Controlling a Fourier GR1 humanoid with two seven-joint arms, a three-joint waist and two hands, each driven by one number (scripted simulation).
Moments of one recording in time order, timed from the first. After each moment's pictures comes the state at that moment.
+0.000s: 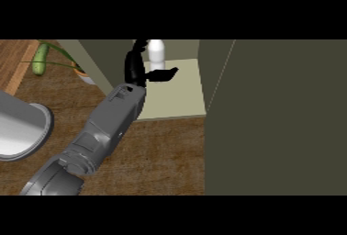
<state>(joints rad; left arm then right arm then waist) -1.16 0.02 -0.11 -0.09 0.25 0.73 -0.46 0.53 -0.08 0.26 -2.08 -0.28 0.30 -0.18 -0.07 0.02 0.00</state>
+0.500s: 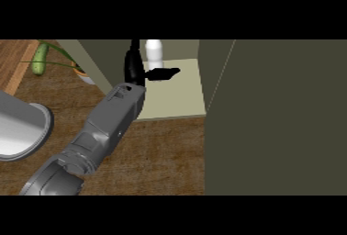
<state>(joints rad) -1.16 0.03 -0.08 -0.11 0.26 0.70 -0.49 0.53 -0.07 0.28 -2.06 -0.26 0.30 -0.20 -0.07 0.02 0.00</state>
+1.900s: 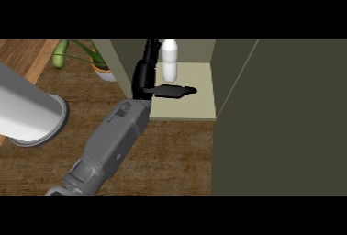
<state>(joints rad) -0.88 0.00 -0.19 -0.60 0.40 0.32 -0.64 0.61 -0.08 0.27 -2.15 -0.25 0.25 -0.17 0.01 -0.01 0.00</state>
